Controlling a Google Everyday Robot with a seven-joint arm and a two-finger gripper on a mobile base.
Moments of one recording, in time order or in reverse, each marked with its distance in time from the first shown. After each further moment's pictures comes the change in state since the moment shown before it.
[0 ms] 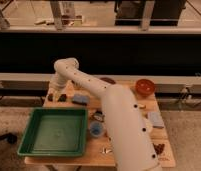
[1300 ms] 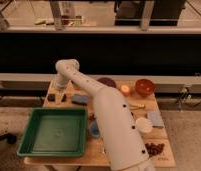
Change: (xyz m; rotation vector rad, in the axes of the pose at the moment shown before) arm 0.027 0.003 0.038 -0.081 -0.001 0.081
